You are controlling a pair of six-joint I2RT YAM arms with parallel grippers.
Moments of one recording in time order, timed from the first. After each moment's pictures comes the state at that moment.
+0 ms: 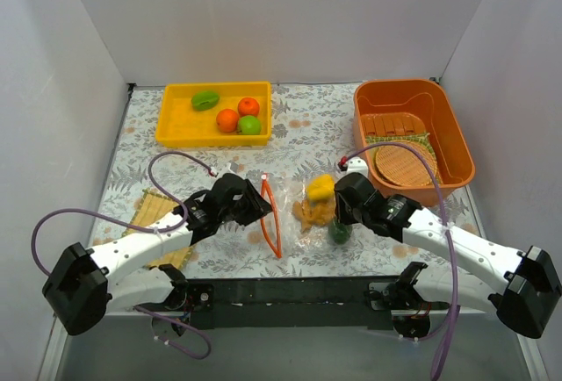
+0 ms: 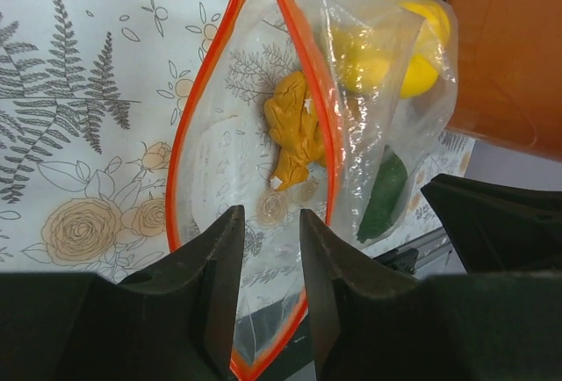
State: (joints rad) left arm -0.78 1.08 0.60 -0.22 -0.06 -1.17; right arm 0.87 1.05 0.73 -0.56 0.32 0.55
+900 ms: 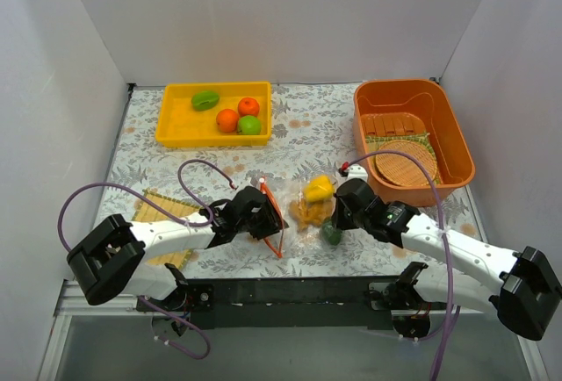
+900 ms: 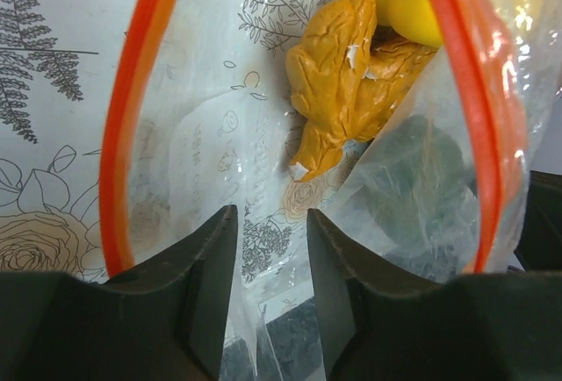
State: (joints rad) left arm -0.90 1.32 0.53 0.02 -0.02 -1.23; right arm 0.87 1.01 0.60 -0.44 0.24 0.64
